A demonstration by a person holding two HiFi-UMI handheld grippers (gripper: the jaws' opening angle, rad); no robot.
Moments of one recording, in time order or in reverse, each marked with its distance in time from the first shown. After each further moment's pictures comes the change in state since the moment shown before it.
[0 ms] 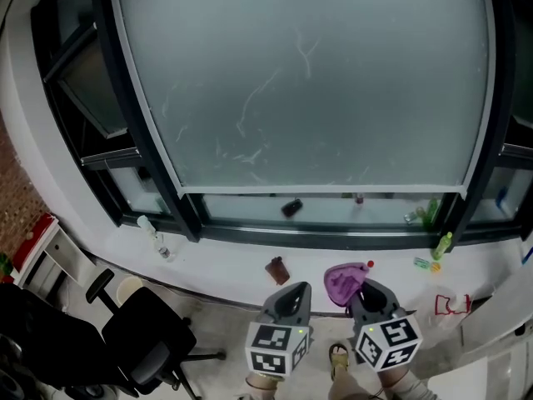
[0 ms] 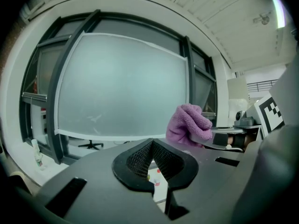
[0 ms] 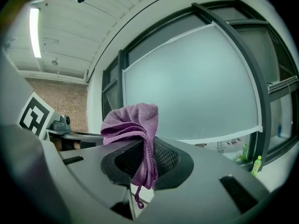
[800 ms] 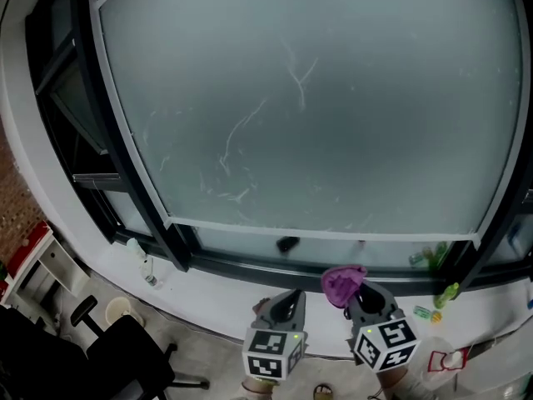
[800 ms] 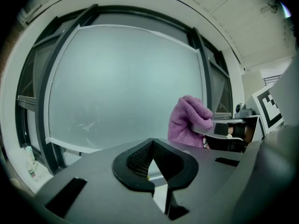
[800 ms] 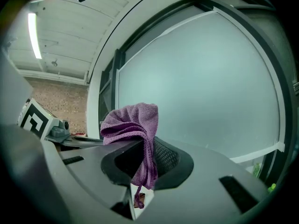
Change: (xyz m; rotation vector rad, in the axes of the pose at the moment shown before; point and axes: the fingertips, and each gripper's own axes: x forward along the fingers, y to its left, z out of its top) left arm 0.196 0.056 0.062 0.005 -0.011 0.076; right arm 0.162 -0.145 0.065 -0.037 -0.026 0.063
